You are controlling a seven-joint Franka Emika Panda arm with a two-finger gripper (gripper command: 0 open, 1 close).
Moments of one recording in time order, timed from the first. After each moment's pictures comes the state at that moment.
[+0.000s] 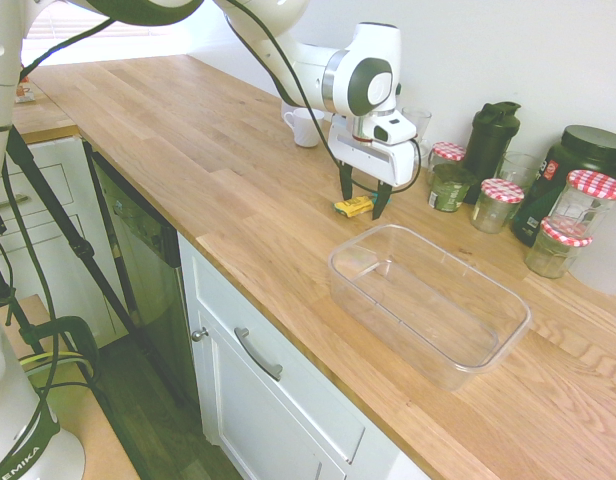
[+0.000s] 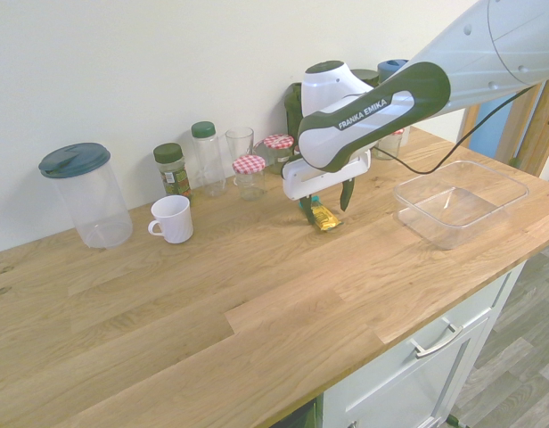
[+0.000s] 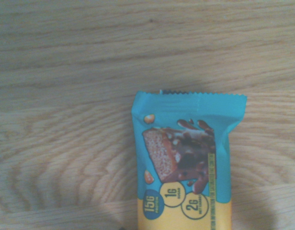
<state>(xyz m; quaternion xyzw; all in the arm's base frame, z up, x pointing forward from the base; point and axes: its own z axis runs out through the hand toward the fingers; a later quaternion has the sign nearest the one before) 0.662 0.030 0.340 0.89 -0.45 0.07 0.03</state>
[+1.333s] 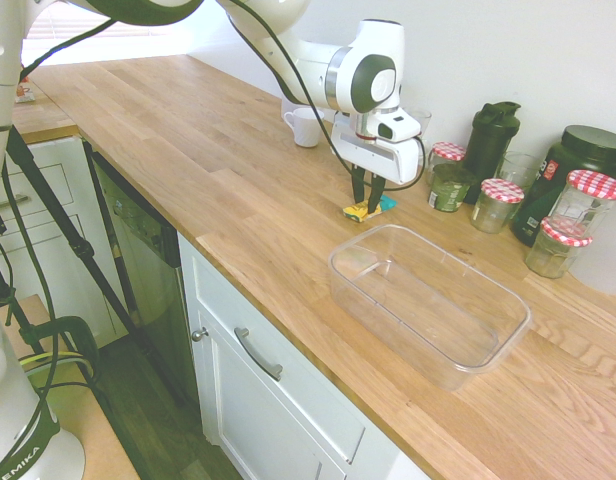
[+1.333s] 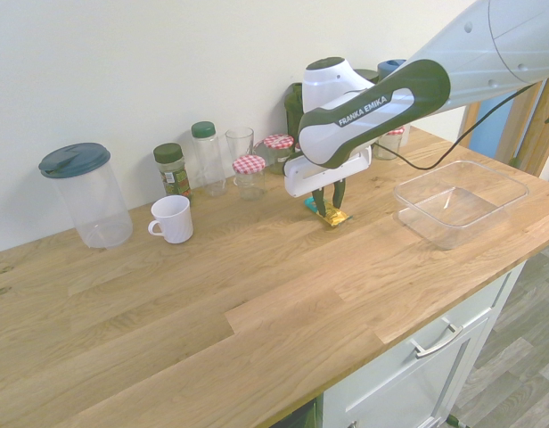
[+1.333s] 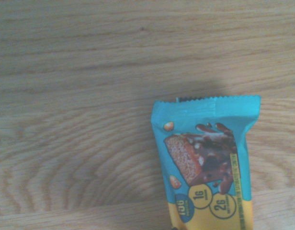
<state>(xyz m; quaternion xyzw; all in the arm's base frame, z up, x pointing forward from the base) 0.665 0.024 0.347 0.89 -0.44 0.07 0.04</state>
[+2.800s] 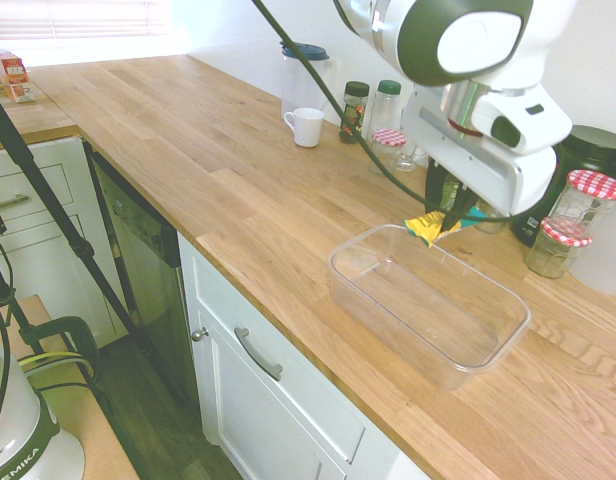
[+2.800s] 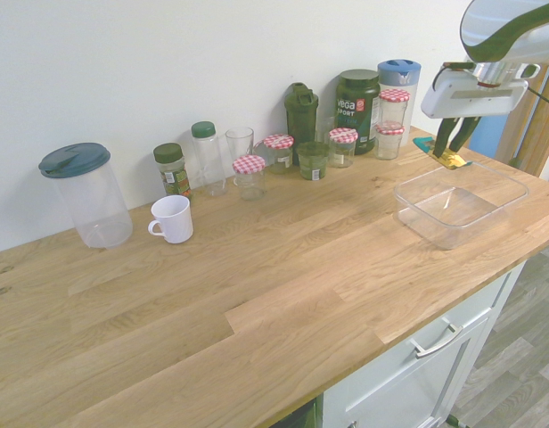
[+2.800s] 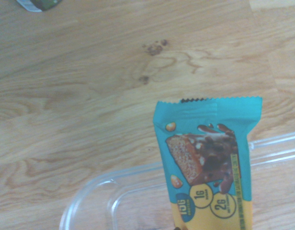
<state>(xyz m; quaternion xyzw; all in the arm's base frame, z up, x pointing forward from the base) 0.499 -0.219 0.461 0.85 -0.51 0.08 -0.08</state>
